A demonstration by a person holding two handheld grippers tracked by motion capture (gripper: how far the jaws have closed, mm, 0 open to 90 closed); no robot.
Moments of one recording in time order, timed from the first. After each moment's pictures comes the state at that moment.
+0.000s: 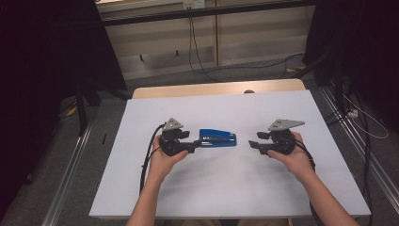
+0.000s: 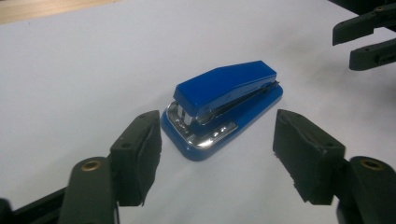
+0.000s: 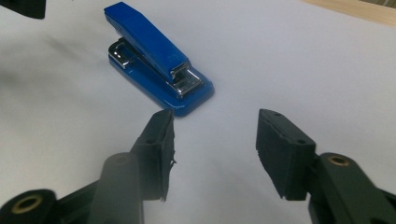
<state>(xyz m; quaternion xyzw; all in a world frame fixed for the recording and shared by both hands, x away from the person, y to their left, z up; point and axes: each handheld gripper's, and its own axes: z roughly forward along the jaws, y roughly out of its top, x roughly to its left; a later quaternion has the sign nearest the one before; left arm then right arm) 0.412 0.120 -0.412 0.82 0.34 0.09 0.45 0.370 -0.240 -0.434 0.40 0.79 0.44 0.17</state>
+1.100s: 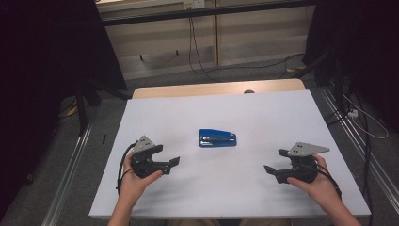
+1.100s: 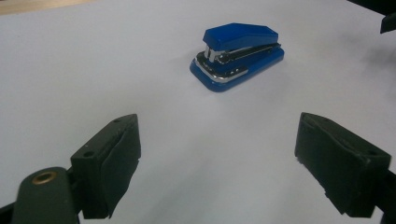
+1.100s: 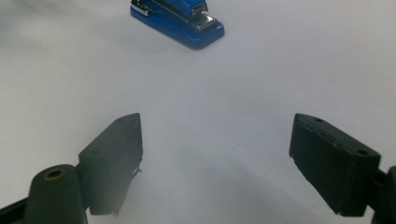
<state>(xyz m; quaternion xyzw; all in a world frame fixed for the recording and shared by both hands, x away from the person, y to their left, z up) 0.357 0.197 -0.413 0.81 0.35 0.12 0.46 0.294 -0.270 -0.444 0.40 0.79 0.43 0.18</state>
